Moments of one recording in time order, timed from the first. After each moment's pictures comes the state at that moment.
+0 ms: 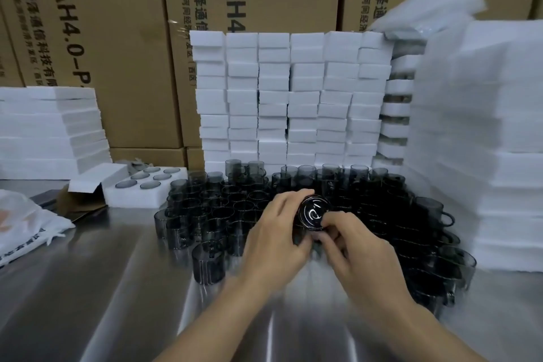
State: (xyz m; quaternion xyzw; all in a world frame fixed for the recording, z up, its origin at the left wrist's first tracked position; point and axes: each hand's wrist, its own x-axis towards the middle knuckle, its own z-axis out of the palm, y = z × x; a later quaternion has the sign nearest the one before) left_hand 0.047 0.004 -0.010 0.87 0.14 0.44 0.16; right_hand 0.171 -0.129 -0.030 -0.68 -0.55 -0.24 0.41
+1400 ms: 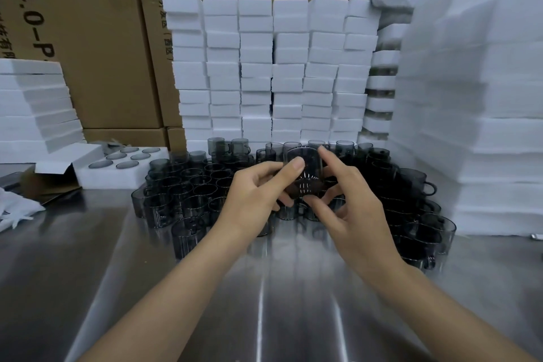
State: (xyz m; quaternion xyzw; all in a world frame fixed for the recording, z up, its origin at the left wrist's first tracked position) left_hand 0.037 -0.011 0.024 0.72 0.13 0.38 0.56; right_hand 0.183 -0.132 -0.023 -0.62 -0.56 -0.20 0.52
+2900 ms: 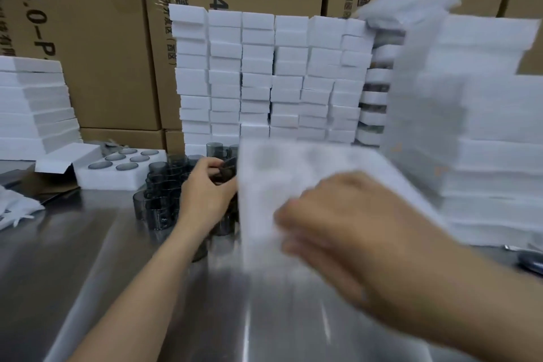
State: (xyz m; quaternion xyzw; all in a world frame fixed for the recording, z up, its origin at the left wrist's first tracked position) left_hand 0.017 0.073 0.012 0.71 0.31 0.48 0.41; right_hand 0.076 -0.223 0.095 -0.58 -0.73 -0.32 0.16
